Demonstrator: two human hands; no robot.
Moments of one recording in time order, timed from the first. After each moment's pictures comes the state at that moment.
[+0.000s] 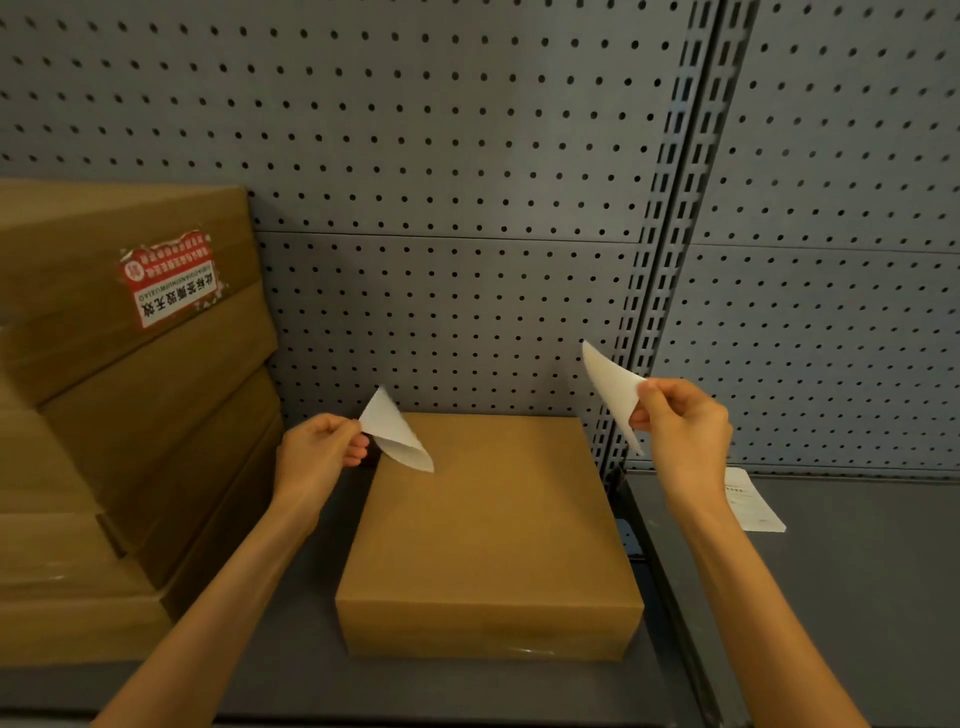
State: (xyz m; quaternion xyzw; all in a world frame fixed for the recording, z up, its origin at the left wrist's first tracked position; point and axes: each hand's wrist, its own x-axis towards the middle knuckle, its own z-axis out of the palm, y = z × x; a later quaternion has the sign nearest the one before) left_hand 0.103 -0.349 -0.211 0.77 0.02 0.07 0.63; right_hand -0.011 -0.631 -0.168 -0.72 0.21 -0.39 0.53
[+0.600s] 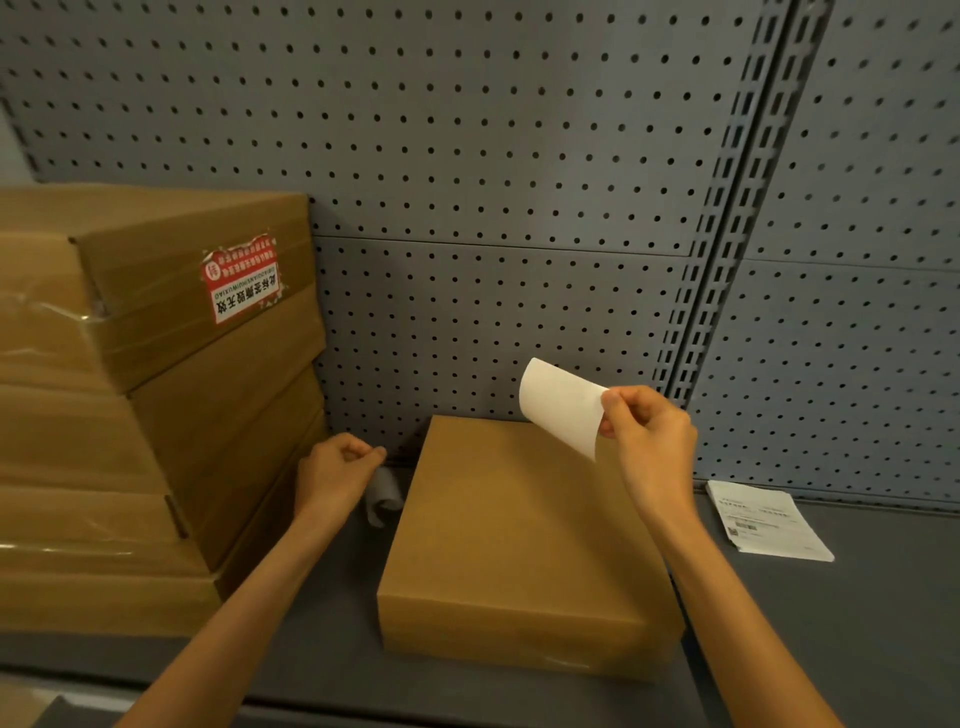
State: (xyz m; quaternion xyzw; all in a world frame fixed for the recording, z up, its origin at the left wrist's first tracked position) left_hand 0.107 -0.322 -0.229 0.88 0.05 0.07 0.47; right_hand 0.011 -0.583 -0.171 -0.76 0.15 -0.34 0.53
